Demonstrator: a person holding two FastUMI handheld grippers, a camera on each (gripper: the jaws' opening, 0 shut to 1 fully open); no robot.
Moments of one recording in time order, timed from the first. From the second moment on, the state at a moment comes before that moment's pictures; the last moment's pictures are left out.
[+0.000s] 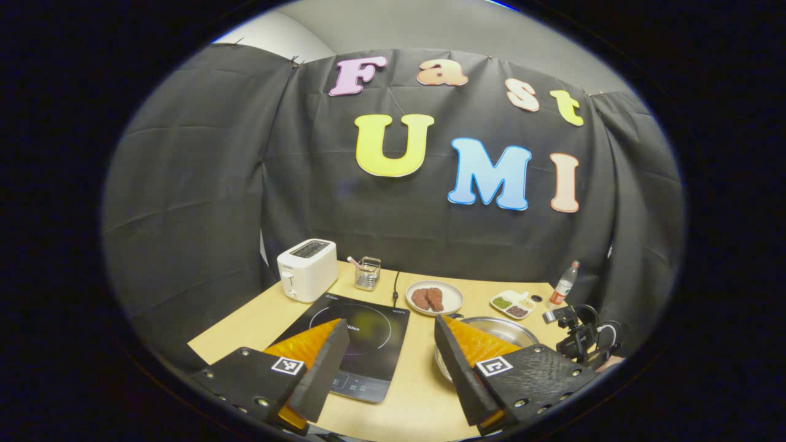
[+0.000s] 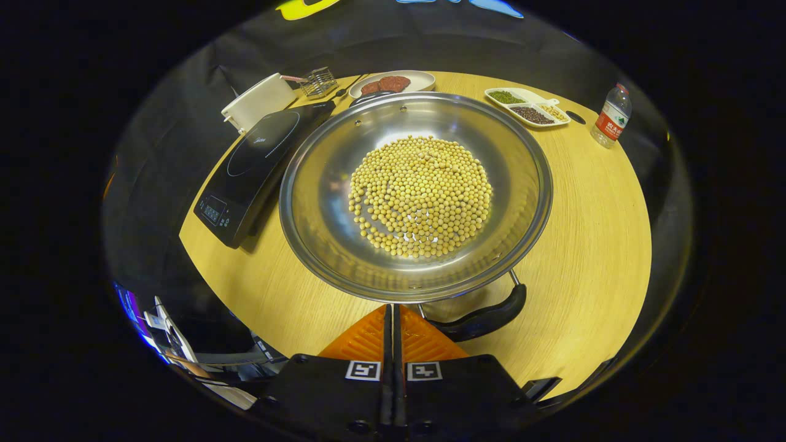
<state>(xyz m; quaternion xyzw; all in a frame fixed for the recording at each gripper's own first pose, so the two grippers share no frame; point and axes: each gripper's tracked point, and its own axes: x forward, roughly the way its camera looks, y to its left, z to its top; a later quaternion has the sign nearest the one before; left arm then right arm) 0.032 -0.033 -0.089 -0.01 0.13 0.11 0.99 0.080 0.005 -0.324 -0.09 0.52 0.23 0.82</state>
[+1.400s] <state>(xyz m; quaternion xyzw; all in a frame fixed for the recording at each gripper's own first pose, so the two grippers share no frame) 0.067 -0.128 -0.114 0.02 0.15 0.14 0.98 0.169 -0.104 -0.324 -0.03 0.51 0.18 0.84</state>
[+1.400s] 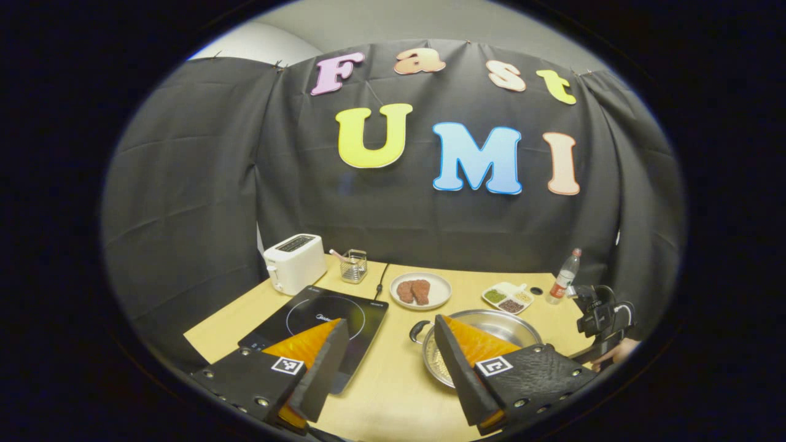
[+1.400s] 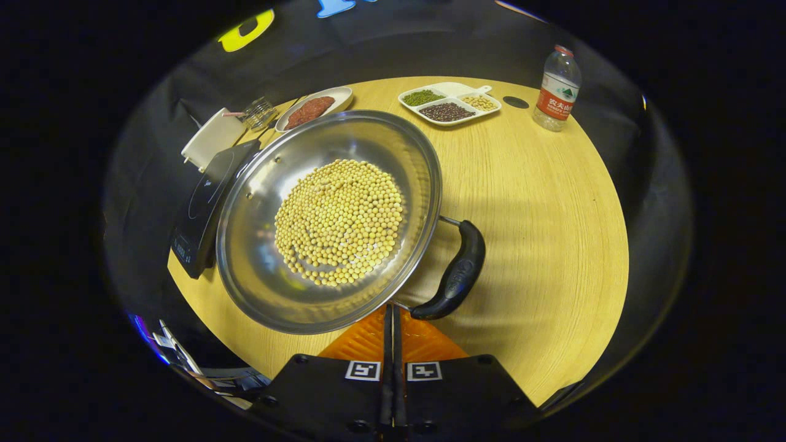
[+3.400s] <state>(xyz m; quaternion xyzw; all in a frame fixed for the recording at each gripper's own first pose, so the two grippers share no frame) 0.134 -0.010 -0.155 -0.03 0.20 -0.03 0.98 0.195 -0.108 -0.219 0.06 0.36 -0.06 0.93</state>
